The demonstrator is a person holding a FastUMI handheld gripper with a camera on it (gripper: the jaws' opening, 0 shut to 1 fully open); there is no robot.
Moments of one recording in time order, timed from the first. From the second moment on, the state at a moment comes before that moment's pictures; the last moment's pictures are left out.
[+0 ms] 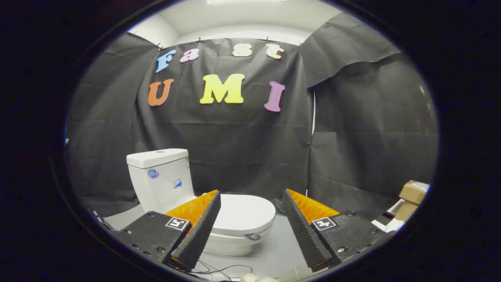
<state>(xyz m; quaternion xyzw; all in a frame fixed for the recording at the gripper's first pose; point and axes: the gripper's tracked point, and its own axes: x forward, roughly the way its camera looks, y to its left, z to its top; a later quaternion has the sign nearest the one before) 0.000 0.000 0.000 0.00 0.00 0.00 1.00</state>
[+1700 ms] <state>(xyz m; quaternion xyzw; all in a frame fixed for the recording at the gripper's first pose) 0.124 -0.012 -0.022 0.07 0.07 0.06 0.99</state>
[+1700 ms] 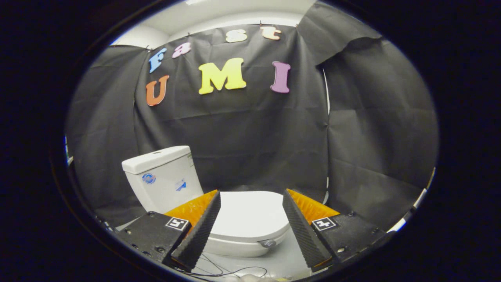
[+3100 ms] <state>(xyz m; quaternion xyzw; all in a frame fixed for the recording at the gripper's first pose) 0.209 -0.072 -0.258 0.36 0.30 0.04 0.88</state>
